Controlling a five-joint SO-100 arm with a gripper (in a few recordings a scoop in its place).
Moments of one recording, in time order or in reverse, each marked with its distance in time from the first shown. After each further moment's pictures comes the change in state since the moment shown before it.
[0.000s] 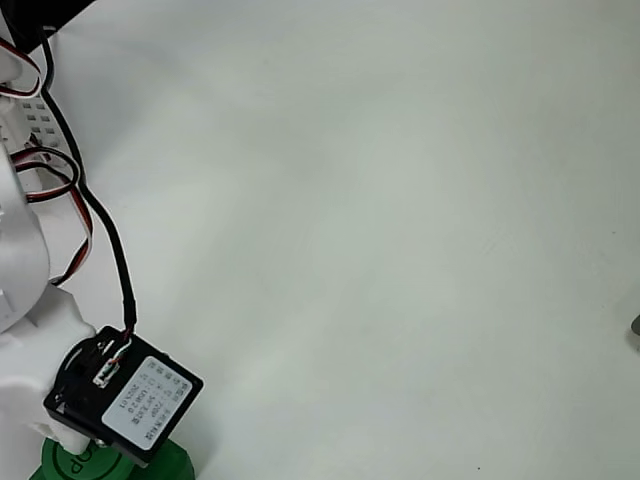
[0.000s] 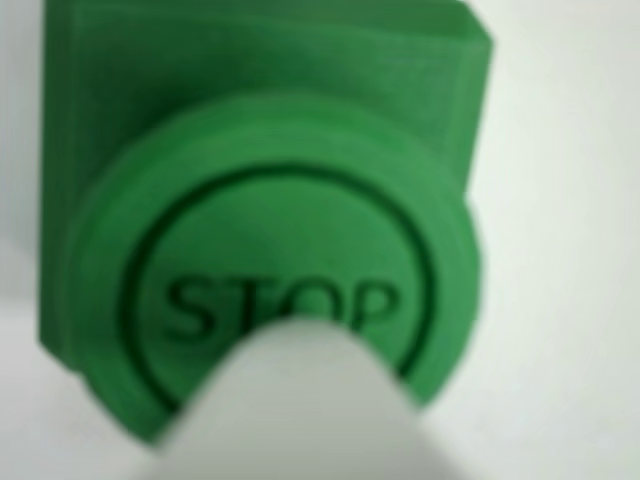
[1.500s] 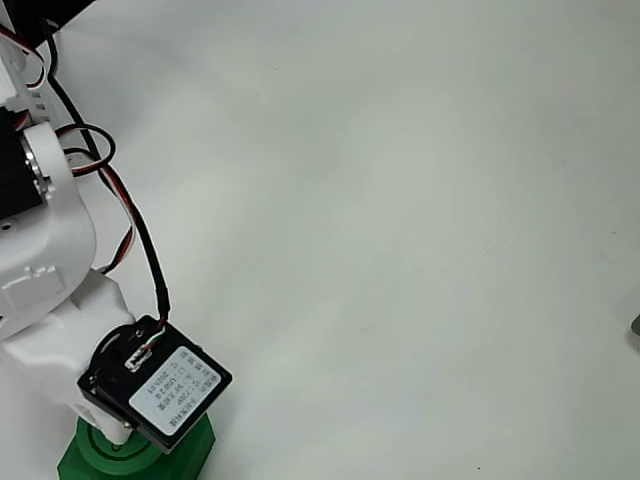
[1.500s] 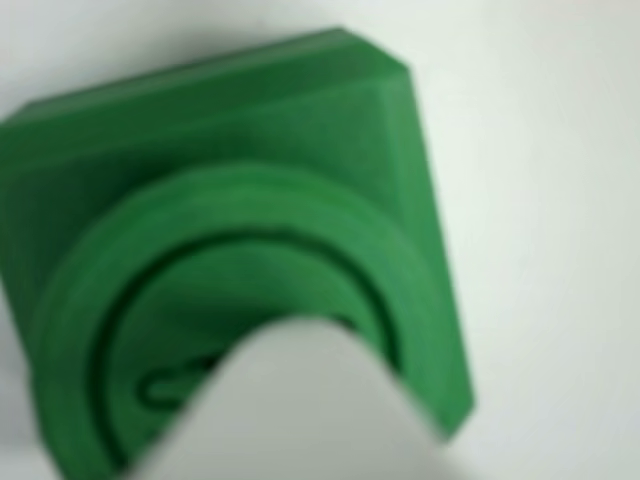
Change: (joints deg) arm -6.5 1.2 14.9 -5.4 11.6
